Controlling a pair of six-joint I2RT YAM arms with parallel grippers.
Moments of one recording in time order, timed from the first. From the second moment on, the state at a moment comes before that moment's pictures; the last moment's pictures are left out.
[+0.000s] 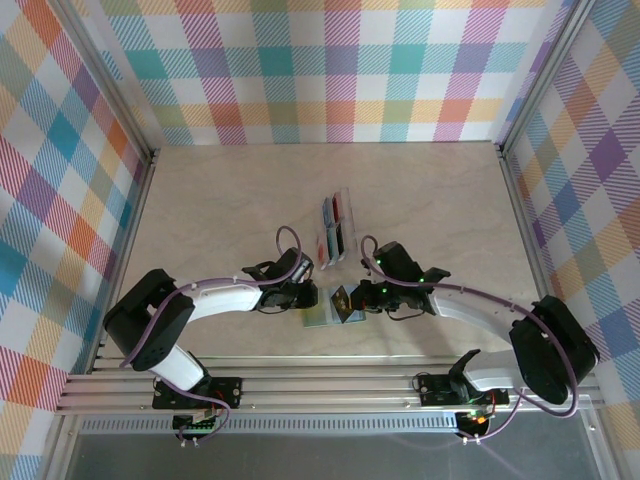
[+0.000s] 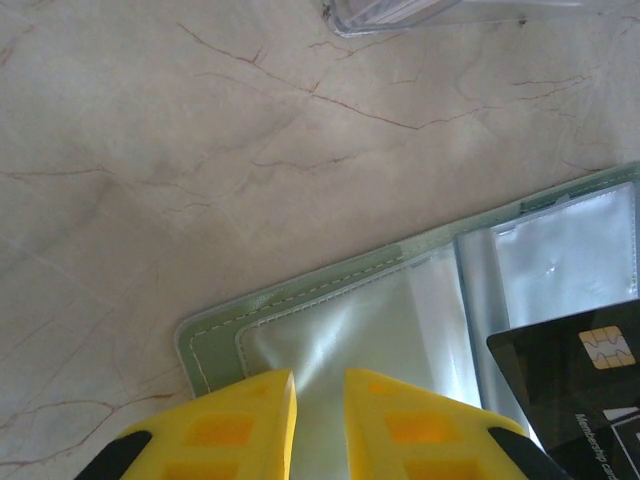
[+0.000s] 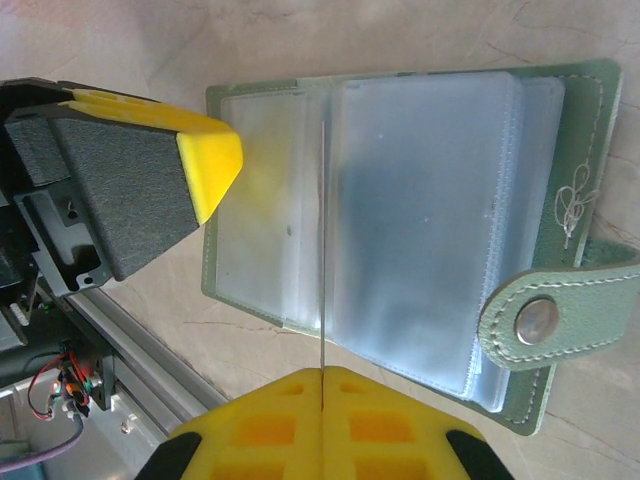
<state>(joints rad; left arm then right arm) -0.79 1.57 0.73 -0.21 0.08 -0.74 0.70 1.31 0.63 -0.29 -0.45 0.70</state>
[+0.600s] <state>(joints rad) -0.79 1.56 0.72 -0.21 0.08 -0.74 0.68 1.41 0.61 -0.21 -0.53 0.70</state>
